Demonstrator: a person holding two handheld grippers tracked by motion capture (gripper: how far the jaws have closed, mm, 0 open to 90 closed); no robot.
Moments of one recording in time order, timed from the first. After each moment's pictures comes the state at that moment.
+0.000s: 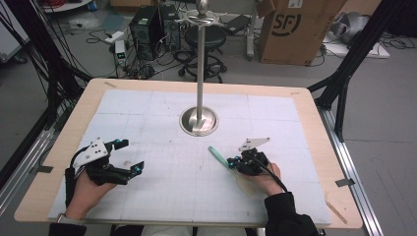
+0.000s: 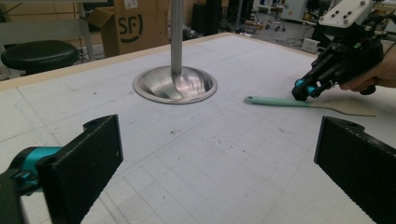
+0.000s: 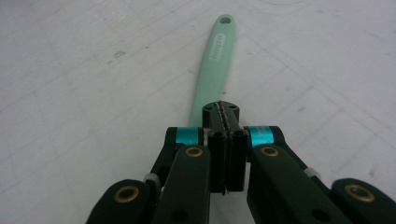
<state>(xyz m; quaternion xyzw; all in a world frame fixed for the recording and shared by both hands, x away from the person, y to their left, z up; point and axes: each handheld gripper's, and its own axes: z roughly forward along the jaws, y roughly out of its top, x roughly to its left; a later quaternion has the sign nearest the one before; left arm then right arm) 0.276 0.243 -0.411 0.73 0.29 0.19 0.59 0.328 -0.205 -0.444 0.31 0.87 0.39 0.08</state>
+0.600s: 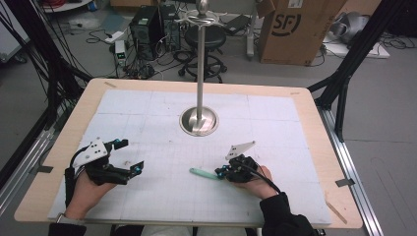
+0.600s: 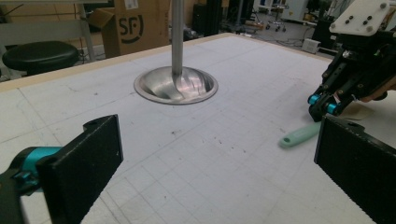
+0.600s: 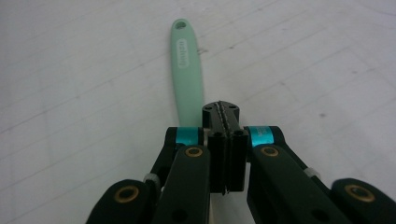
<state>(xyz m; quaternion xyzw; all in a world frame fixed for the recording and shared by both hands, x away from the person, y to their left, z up) 0.276 0.244 -0.410 0.73 0.29 0.19 0.59 0.312 -0.175 -0.441 0.24 0.90 0.38 0.02</state>
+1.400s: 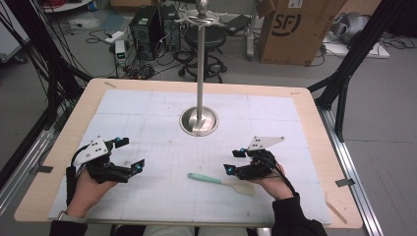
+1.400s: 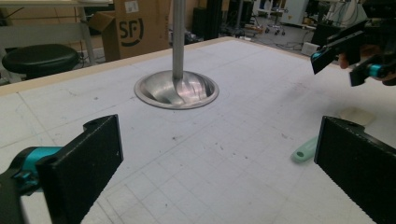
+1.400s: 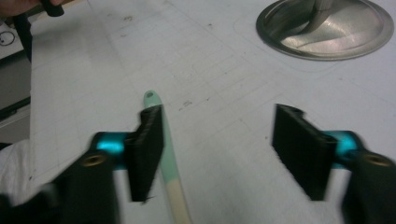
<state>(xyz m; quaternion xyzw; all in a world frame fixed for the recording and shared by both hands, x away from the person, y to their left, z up) 0.281 0.241 -0.410 0.72 0.29 0.19 0.60 0.306 -0.218 -0.404 0.28 0.84 0.47 0.05</state>
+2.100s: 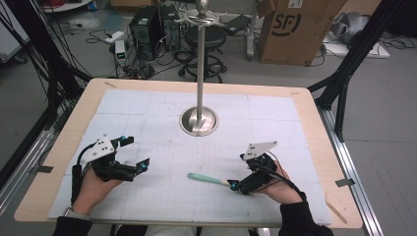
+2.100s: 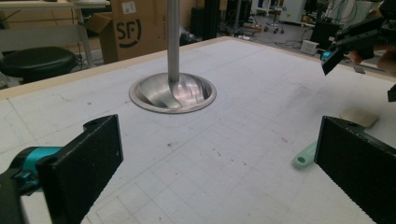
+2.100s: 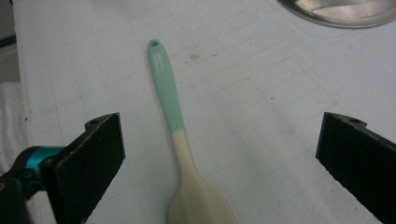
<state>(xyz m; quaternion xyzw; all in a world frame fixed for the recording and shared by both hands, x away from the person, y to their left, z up) 0.285 0.230 -0.410 0.72 0.28 0.20 0.60 0.291 -0.211 -0.400 0.23 0.89 0.38 0.07</state>
